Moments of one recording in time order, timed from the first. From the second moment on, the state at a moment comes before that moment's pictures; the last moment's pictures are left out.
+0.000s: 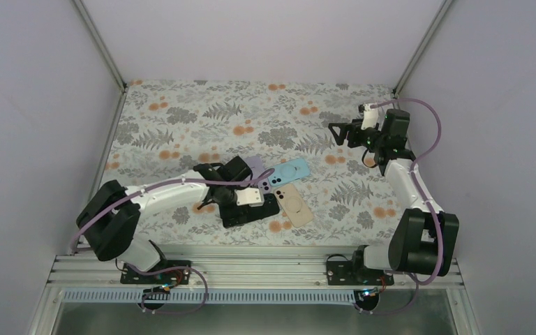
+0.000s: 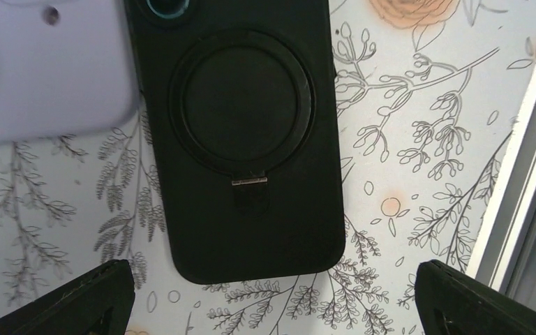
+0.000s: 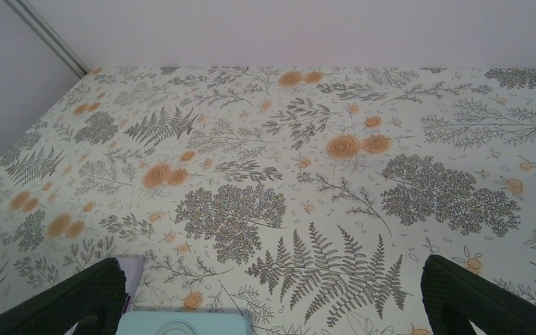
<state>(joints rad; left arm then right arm) -0.83 1.49 0.93 -0.74 0.15 0.50 -0.11 1.35 0.93 -0.10 -0.63 -0.01</state>
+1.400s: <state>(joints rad) -0.92 1.79 1.07 -0.68 0.06 0.35 -0.11 1.32 0.89 -0.07 -0.62 -0.02</state>
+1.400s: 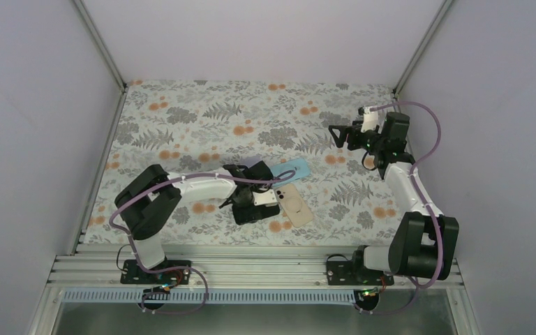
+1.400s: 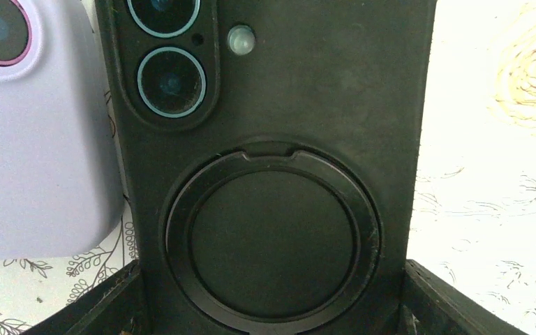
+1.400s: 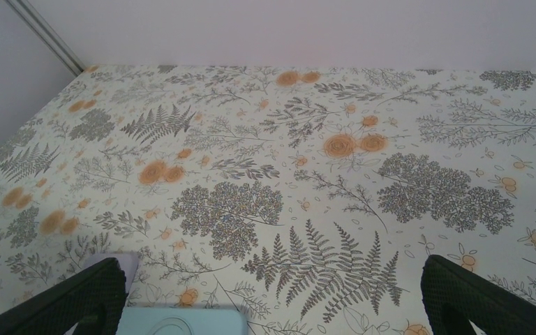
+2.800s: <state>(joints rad) -0.91 1.67 1.12 -0.70 0.10 0.35 -0.11 1.30 1.05 -0.13 -0.73 -0.01</state>
